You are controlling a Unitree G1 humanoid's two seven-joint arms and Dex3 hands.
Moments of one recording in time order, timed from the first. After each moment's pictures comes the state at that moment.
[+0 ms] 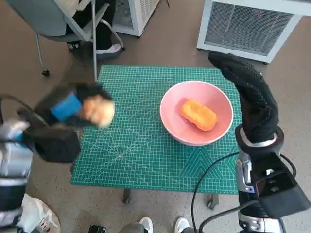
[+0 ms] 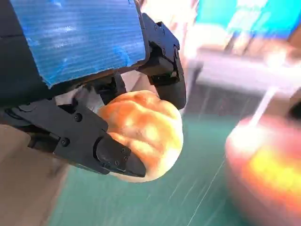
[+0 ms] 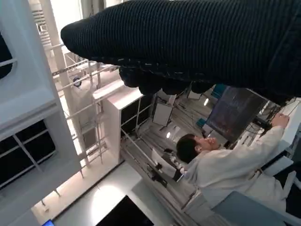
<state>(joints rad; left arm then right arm) -0.58 0.72 -0.02 0.08 0.31 -0.21 -0.47 -0.57 -0.18 -0.04 0.18 0.11 -0.79 0.23</state>
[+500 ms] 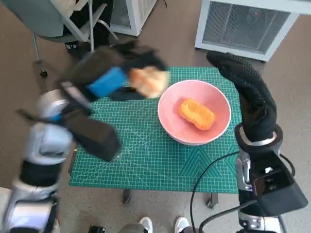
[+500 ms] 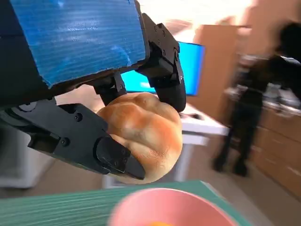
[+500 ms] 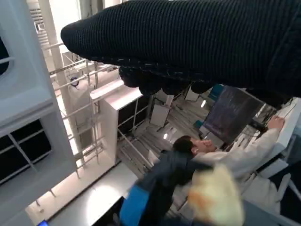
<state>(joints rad) -0.86 0.48 -0.22 0.14 0.40 -0.28 -0.39 -0.58 -0.18 -0.05 0.19 0.07 -0.80 0.22</state>
